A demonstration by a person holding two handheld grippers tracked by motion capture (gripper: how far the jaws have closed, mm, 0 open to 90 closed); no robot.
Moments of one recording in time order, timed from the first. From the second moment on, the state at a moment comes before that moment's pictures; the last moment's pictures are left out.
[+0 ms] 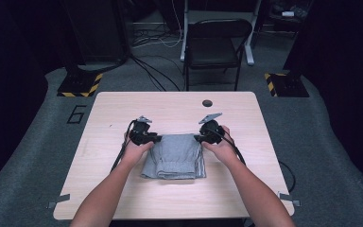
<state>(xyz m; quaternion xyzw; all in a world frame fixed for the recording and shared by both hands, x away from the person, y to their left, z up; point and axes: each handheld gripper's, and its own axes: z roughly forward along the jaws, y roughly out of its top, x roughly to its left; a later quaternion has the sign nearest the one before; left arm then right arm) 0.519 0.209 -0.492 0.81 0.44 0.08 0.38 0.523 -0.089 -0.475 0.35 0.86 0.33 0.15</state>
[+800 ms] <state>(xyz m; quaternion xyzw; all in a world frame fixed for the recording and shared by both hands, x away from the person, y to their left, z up) 0.495 0.221 -0.459 0.81 0.41 0.10 0.40 0.503 -0.089 -0.450 0.33 0.85 0.37 0.14</state>
